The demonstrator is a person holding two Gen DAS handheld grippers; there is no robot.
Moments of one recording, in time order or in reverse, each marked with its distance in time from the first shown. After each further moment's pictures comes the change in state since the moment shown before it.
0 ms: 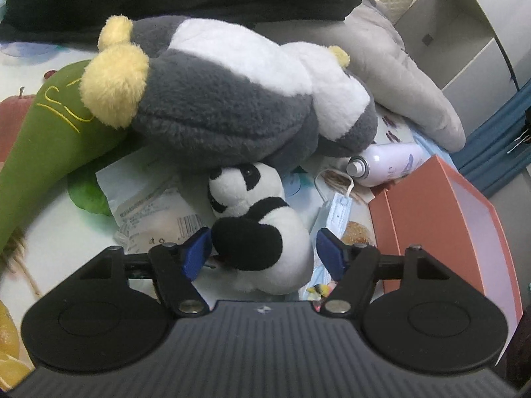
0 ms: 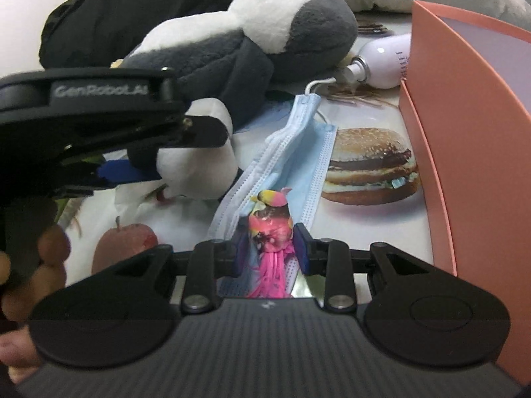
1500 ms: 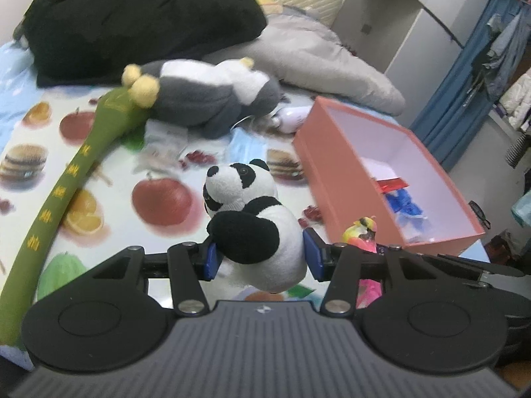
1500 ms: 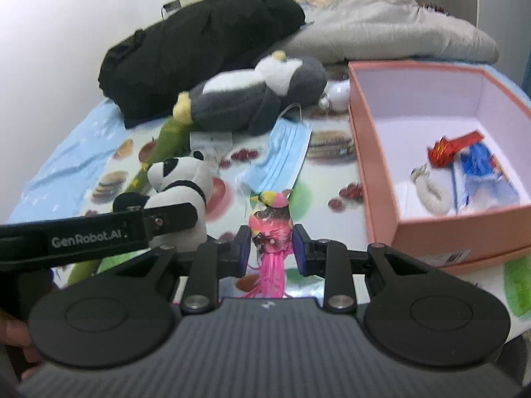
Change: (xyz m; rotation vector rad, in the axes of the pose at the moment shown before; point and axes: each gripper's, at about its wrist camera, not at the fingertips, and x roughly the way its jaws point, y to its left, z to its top) left arm -0.221 -0.048 -0.153 0.237 -0.108 -0.044; right arm -0.216 0.023 -0.103 0.015 -0.190 0.000
